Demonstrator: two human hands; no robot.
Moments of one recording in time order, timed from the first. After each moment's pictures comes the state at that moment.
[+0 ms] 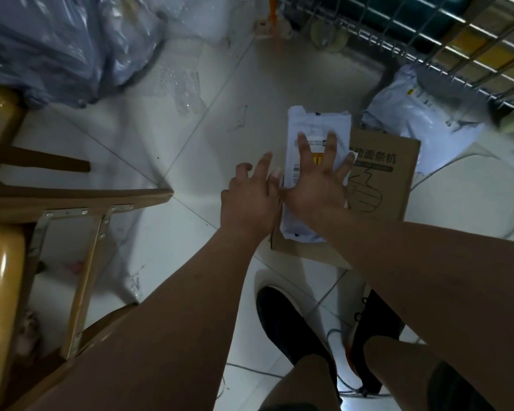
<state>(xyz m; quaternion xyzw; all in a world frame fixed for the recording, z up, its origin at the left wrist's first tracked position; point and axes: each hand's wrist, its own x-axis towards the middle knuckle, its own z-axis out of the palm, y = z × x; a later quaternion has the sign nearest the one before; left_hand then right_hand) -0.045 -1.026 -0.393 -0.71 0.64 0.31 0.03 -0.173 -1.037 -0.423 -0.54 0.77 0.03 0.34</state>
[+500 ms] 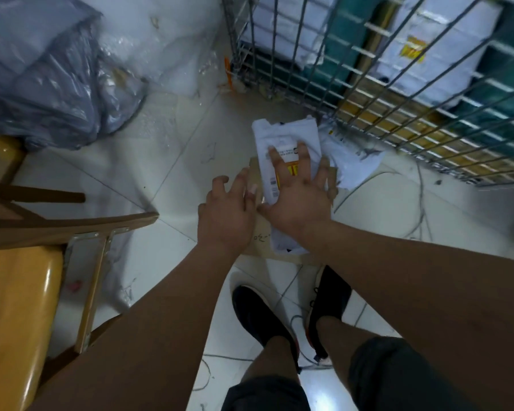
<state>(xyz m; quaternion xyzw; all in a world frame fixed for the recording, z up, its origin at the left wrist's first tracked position) -0.092 -1.028 -0.235 -0.69 0.66 0.29 0.01 -0.240 -1.031 -0.236 -0.60 0.74 0.05 0.30</state>
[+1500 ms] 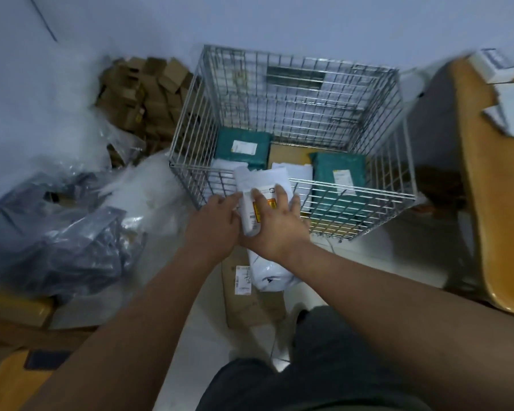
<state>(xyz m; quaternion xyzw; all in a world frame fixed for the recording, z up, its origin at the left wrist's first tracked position) -0.172 -1.096 0.191 -0.50 0.83 0.25 -0.05 -0.312 -1.027 0.197 -0.54 0.80 -0.04 0.26</state>
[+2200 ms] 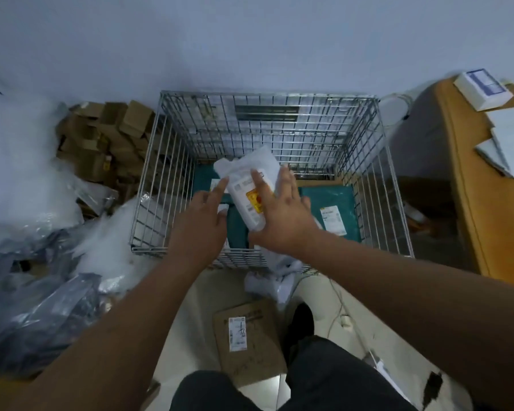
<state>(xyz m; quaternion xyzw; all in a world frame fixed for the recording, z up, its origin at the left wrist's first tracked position) -0.325 -1.280 0.212 -0.46 0.86 0.19 -0.06 -0.498 -1.196 0.220 -0.57 0.79 -0.08 0.22</state>
